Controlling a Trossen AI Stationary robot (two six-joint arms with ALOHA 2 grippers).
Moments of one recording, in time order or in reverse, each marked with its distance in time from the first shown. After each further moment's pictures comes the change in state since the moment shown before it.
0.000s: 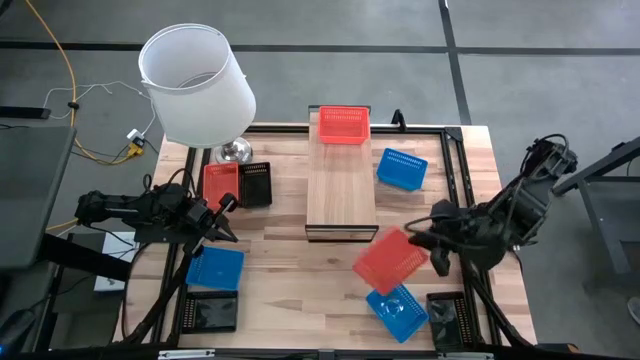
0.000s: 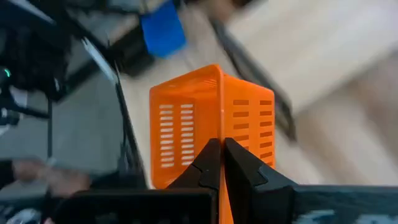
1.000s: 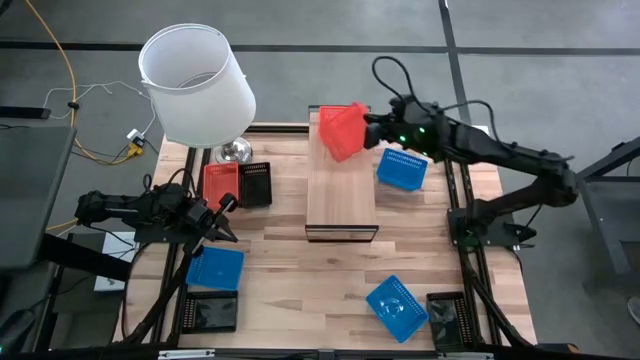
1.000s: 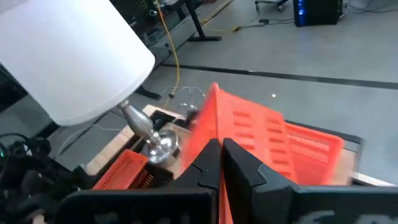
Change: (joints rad) left arm 0.000 0.000 0.000 0.000 0.000 0.000; right arm -1.033 0.170 0.000 0.660 -0.216 -0.546
